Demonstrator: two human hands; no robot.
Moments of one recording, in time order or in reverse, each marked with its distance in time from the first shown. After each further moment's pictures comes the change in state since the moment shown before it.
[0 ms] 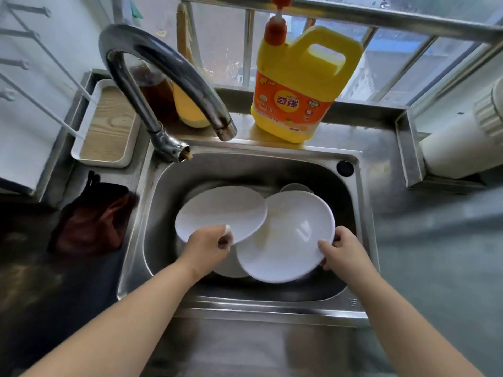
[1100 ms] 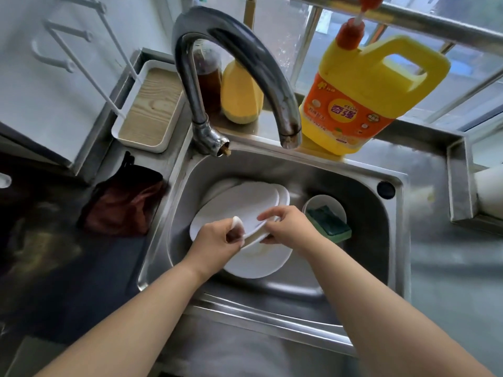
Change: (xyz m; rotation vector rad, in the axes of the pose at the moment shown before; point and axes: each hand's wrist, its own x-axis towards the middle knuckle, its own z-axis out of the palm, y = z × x) left_hand -0.009 -0.013 -0.018 -0.302 0.178 -0.079; right_hand 0.043 -0.107 0.095 0.043 -0.405 -0.122
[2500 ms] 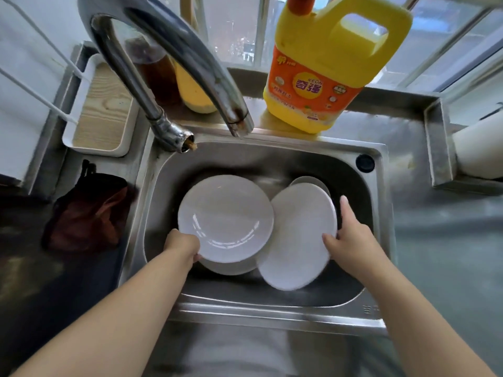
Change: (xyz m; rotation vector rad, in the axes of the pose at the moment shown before) left_hand 0.033 -0.057 0.026 -0.345 0.253 -1.089; right_hand -0.072 0.071 -0.079 -0.344 0.335 0.054
